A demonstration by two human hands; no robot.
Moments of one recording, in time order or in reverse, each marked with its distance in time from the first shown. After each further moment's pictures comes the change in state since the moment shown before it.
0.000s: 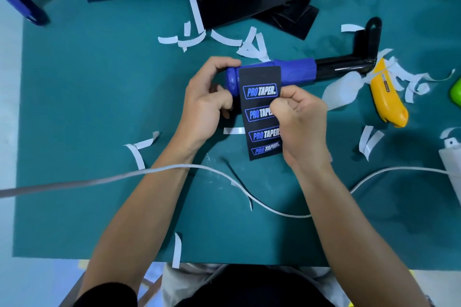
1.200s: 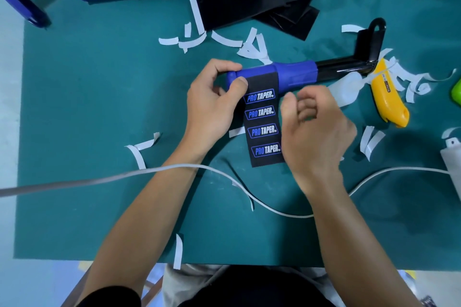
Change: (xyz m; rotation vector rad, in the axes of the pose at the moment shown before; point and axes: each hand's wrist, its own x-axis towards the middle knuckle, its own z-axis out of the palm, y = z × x) left_hand 0.004 -0.008 0.017 0.180 0.245 0.076; right_hand -0.022 -0.013 -0.009 -0.780 0.368 -0.419
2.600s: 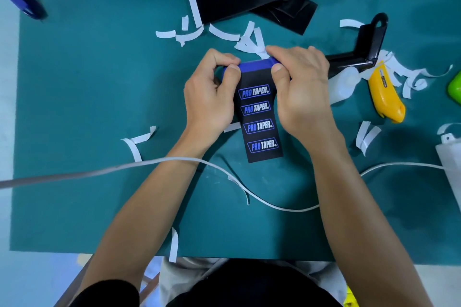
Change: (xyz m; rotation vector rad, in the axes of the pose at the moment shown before) left_hand -0.003 -0.003 0.005 0.153 0.082 0.138; right_hand 0.052 0.011 0.016 0.000 -0.332 -0.362
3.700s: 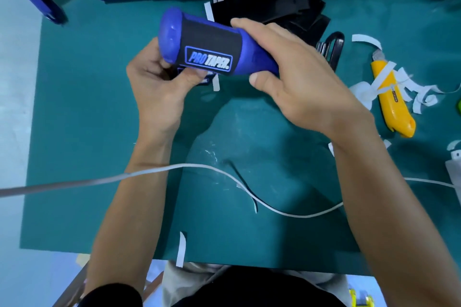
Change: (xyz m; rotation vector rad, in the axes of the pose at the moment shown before) left_hand 0.035 -0.008 -0.080 -0.506 -0.070 0.306; right_hand 0.038 -0.058 -0.033 0.052 -0.431 -0.195
